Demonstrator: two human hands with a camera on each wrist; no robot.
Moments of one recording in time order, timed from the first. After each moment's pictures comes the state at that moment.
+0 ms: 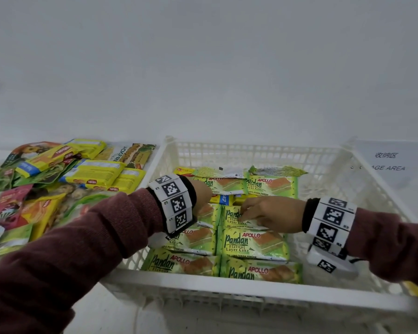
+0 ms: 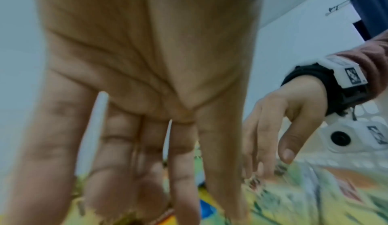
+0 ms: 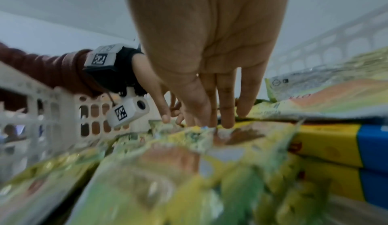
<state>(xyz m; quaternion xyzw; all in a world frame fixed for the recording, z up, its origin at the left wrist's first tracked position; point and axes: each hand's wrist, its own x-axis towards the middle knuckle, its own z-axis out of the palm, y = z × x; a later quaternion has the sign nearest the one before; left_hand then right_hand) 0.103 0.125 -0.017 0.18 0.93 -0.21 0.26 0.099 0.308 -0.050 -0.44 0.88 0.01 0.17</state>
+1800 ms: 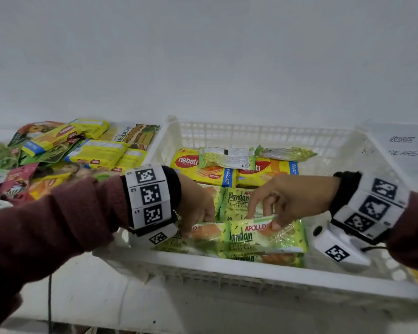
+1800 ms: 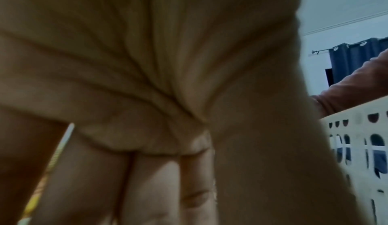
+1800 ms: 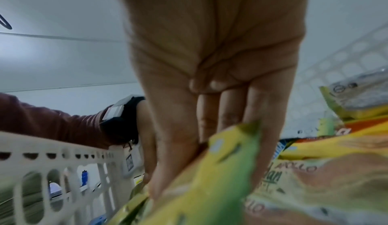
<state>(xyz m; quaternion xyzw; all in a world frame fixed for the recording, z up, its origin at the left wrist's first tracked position) 0.135 0.121 -0.018 0.23 0.88 -0.10 0.41 0.118 0.319 -0.015 -0.39 0.83 -0.20 0.35</state>
